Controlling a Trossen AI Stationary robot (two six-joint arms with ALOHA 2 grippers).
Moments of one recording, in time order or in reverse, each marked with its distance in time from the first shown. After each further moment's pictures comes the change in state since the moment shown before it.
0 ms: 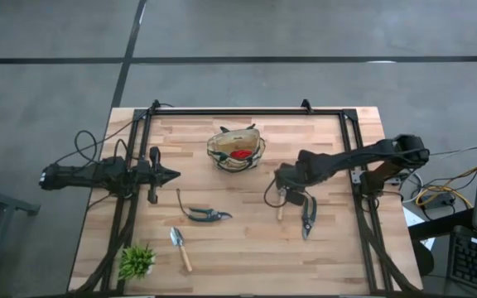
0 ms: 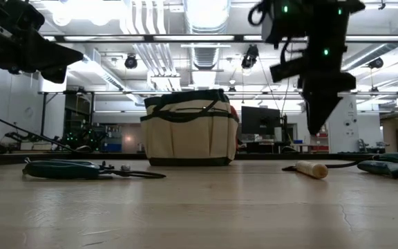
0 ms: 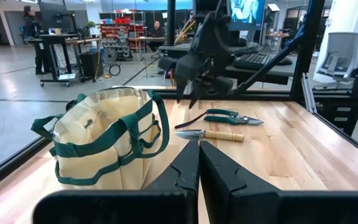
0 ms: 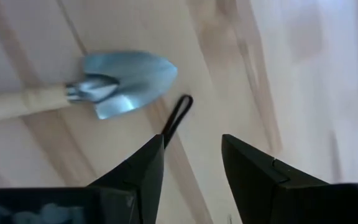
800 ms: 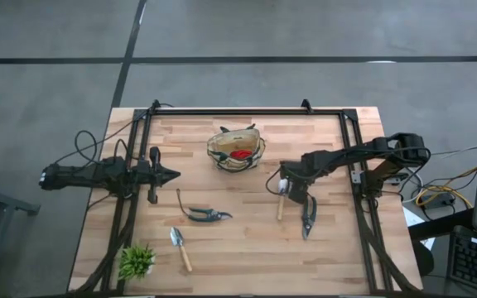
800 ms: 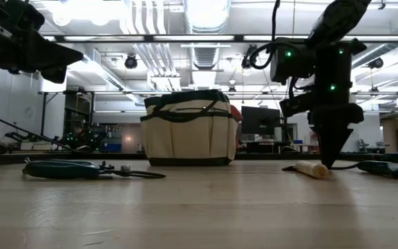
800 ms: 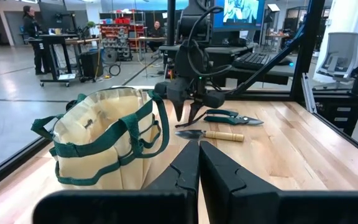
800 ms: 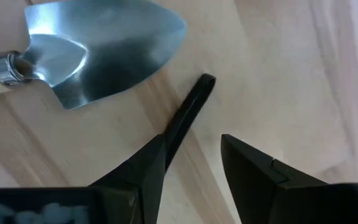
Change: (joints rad) left arm 0.000 0.000 0.000 0.000 0.000 0.000; right arm -0.138 0.000 -0.232 0.267 -0.197 -0.064
